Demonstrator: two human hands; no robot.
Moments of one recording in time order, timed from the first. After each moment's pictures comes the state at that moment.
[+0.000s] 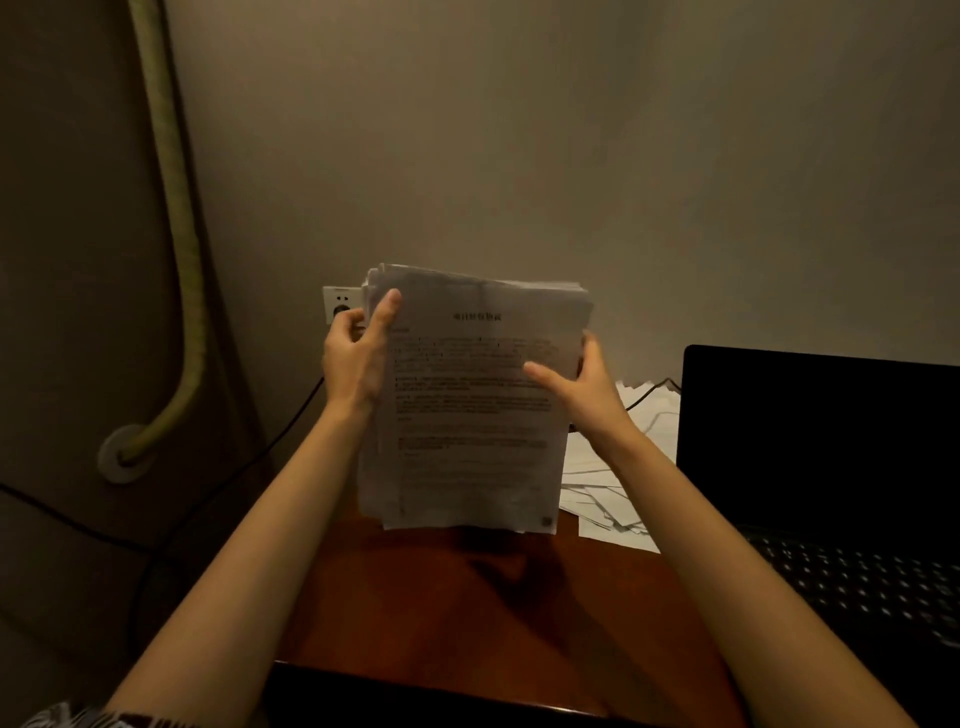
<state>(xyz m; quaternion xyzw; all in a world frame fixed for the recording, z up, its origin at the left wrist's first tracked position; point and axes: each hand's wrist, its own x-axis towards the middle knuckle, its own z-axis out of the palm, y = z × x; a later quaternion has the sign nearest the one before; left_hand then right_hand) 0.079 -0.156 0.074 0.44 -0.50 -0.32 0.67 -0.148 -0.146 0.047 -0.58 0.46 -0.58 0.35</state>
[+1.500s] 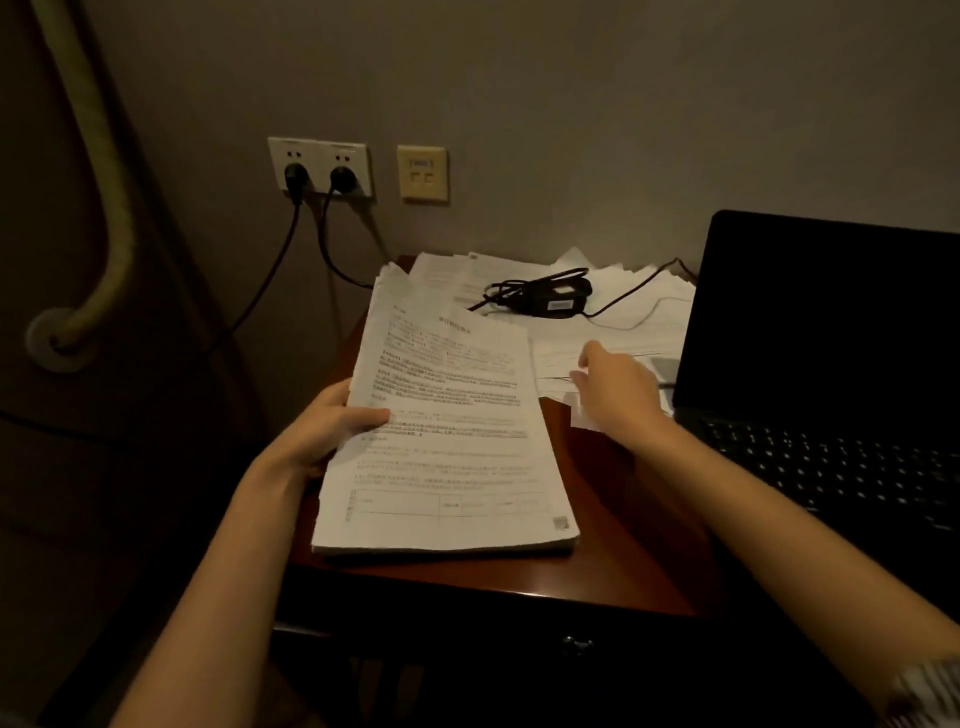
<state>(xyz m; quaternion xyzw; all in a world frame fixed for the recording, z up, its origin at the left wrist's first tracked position) 0.111 -0.146 -0.087 0.44 -0.48 -0.66 0.38 -0.191 -0.149 -0.066 -0.64 0.75 -0.13 -0.03</state>
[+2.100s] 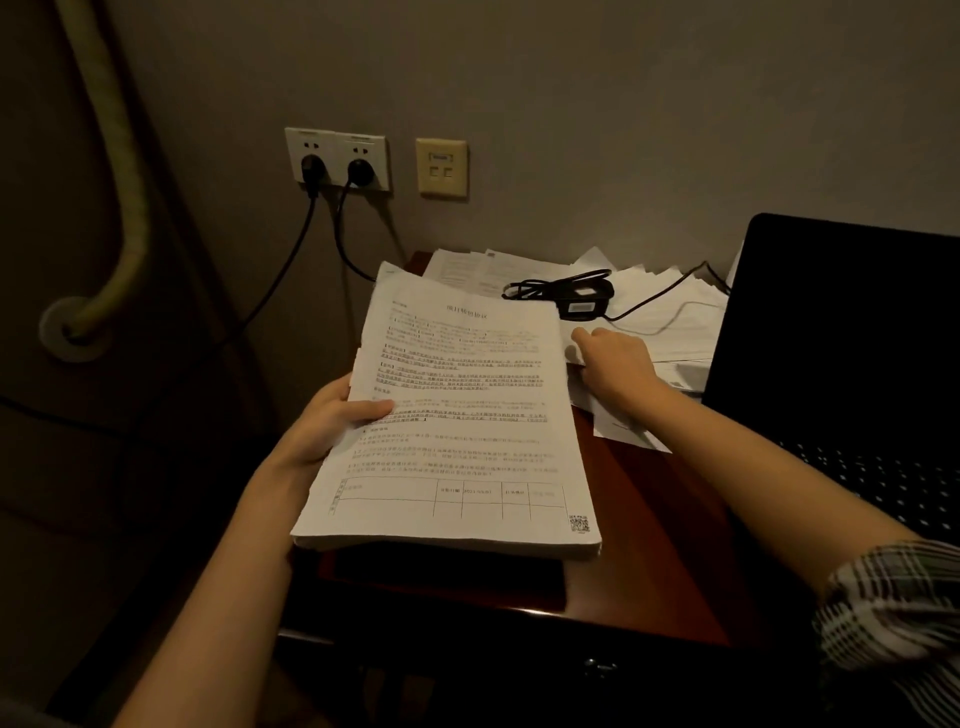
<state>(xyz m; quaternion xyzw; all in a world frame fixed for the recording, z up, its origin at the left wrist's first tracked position) 0.120 -0.141 -0.082 0.36 -0.40 -0.73 0.42 -0.199 -0.220 -0.080 -0.75 0.65 -0.03 -0.15</state>
